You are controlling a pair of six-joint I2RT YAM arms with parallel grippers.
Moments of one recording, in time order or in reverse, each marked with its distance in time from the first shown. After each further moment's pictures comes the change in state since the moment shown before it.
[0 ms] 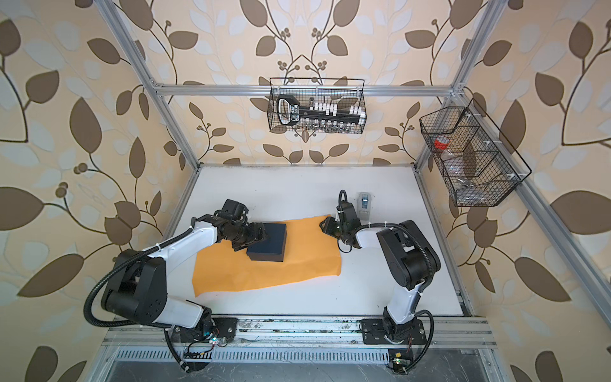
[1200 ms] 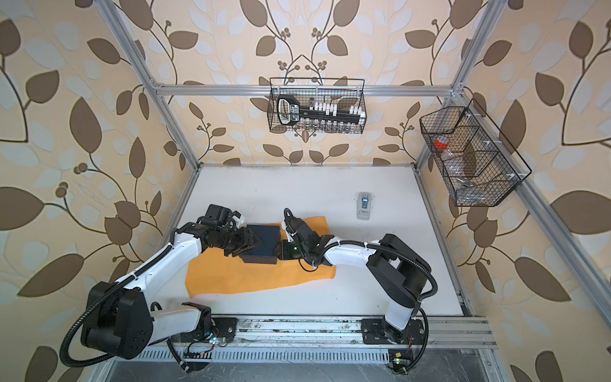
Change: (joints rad) left arm 0.098 -0.266 -0.087 -0.151 0.177 0.004; right arm 0.528 -0.044 0.183 -0.192 -0.002 0.044
